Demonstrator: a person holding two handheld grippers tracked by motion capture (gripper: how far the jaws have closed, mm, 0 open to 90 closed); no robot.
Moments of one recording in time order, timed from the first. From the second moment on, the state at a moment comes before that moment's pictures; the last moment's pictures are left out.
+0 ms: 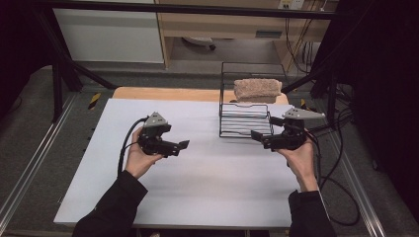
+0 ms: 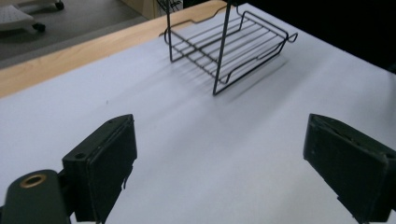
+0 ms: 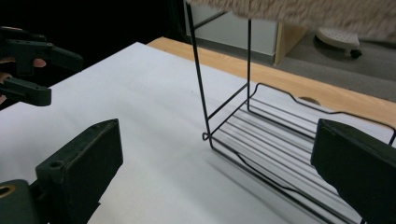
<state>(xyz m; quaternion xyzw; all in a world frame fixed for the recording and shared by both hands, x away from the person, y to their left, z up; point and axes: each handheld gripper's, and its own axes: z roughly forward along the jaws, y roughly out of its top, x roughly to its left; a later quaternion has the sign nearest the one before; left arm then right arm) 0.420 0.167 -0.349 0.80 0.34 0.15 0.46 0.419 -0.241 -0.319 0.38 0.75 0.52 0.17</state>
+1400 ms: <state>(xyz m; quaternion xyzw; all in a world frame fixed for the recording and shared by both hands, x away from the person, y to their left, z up) 0.349 0.264 -0.438 0.80 0.38 0.14 0.44 0.362 -0.262 -0.441 0.40 0.78 0.47 0.11</state>
